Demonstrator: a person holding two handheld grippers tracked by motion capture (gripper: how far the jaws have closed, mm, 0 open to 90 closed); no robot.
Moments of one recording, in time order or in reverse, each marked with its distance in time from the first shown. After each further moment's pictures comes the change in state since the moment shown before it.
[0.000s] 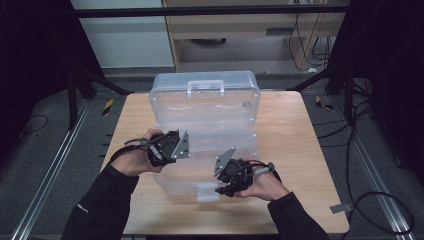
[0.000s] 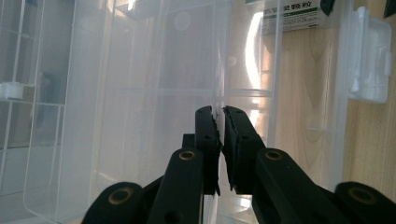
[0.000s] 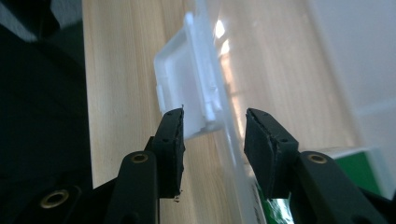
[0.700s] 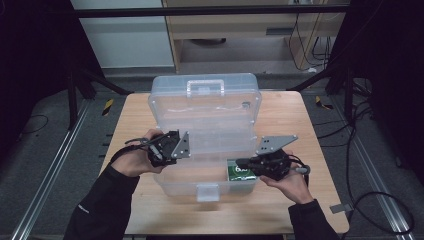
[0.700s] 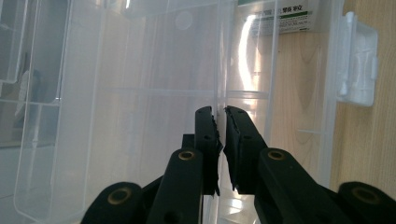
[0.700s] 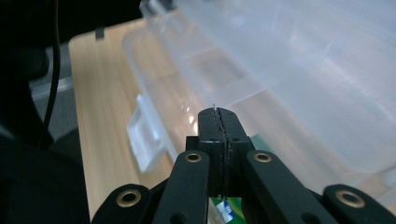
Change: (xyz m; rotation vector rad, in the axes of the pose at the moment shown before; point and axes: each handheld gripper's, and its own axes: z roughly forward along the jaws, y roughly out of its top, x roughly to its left) left arm 0.000 0.000 0.001 -0.001 -0.036 -0.024; right arm -0.013 -0.050 -0.076 -0.434 -0.149 0.242
